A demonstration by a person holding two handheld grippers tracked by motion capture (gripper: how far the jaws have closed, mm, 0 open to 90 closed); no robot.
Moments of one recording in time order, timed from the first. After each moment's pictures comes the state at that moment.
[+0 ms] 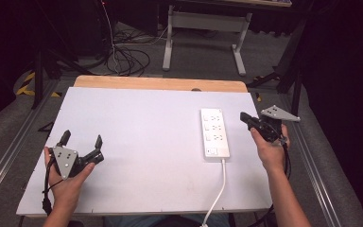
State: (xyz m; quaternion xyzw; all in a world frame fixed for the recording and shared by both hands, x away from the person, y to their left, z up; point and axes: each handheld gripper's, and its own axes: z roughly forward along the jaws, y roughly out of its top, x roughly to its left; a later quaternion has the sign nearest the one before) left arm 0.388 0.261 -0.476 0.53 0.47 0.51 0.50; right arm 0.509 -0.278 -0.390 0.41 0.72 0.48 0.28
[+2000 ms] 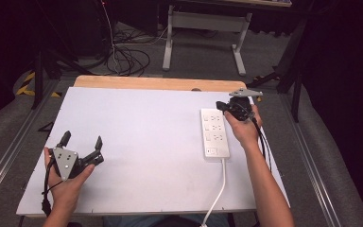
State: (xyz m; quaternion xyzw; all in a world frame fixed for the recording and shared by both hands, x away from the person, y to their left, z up) left arm 0.384 0.261 -0.476 0.53 0.46 0.51 0.49; right arm 0.579 -0.208 -0.394 0.40 0.78 0.43 0.24
